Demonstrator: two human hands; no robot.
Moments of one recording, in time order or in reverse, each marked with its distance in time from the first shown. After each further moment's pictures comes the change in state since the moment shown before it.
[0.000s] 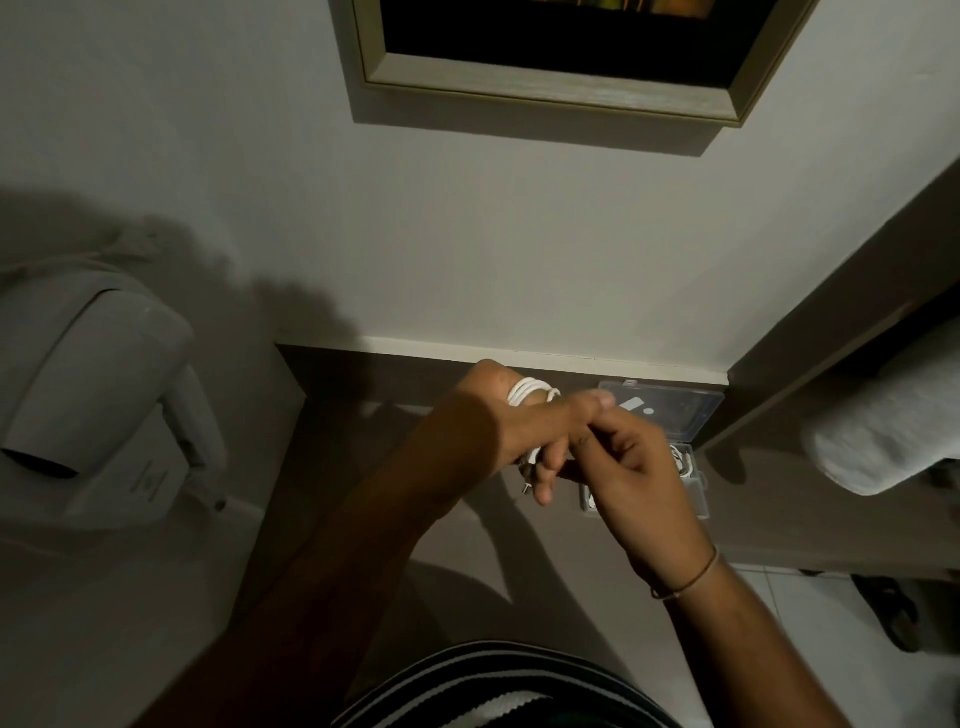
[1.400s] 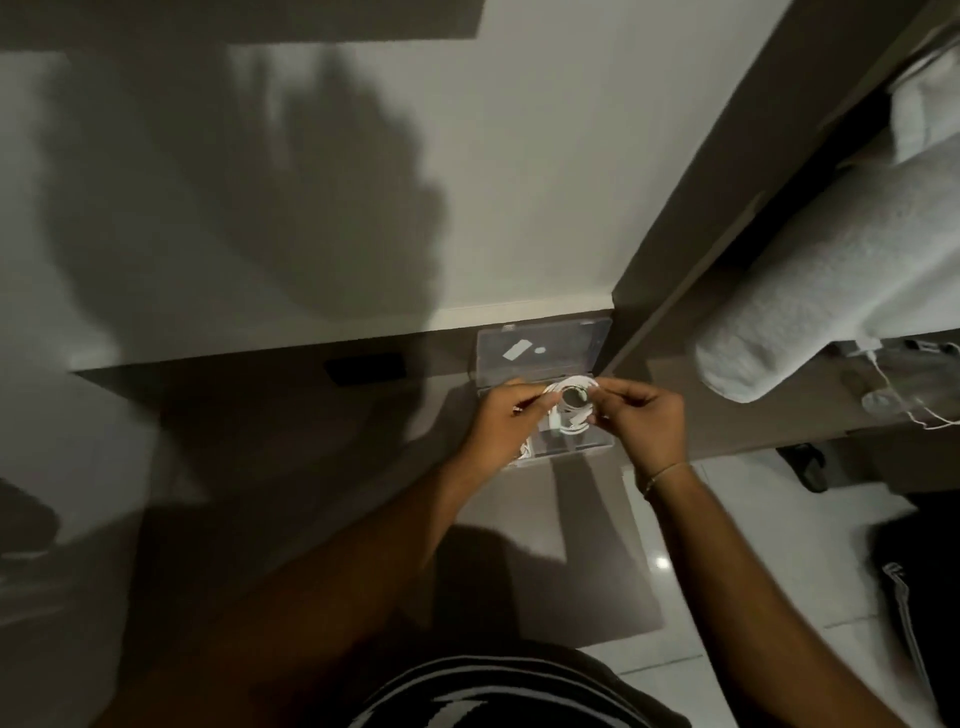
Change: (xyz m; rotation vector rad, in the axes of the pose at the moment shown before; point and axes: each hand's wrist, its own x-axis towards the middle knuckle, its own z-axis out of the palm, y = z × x) left_hand 0.183 -0.186 0.171 0.205 0.087 -0.022; right_hand -0.006 0.179 -0.222 0.022 0.729 0.494
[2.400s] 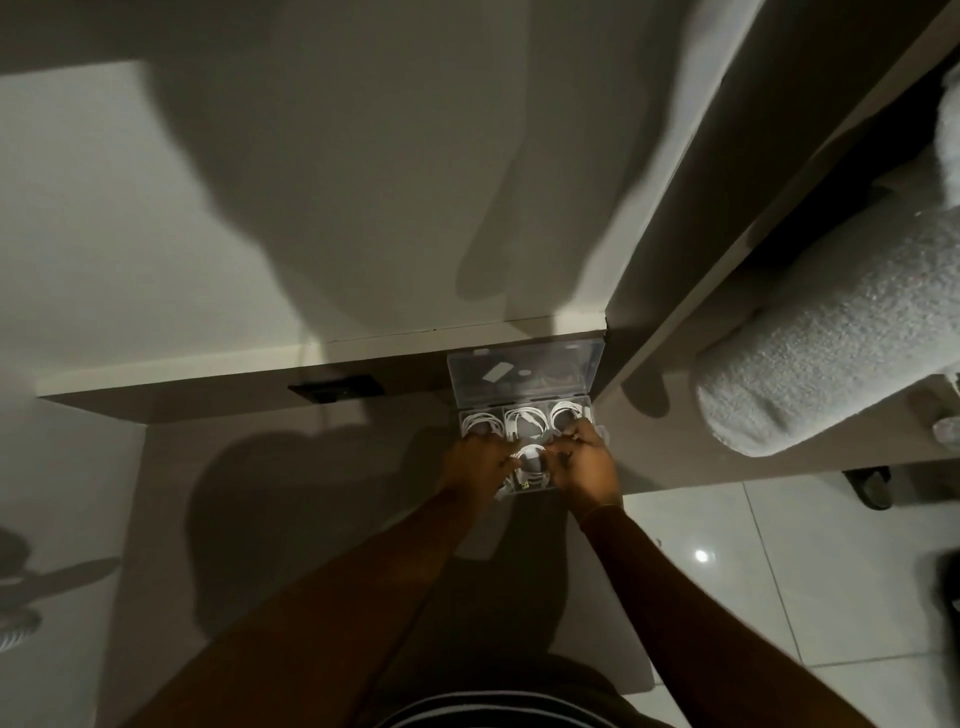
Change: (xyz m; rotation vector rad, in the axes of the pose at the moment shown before) left_hand 0.050 -0.086 0.043 0.972 -0.291 -0.180; right_hand 0.082 0.110 0.000 -0.706 -0.320 -0.121
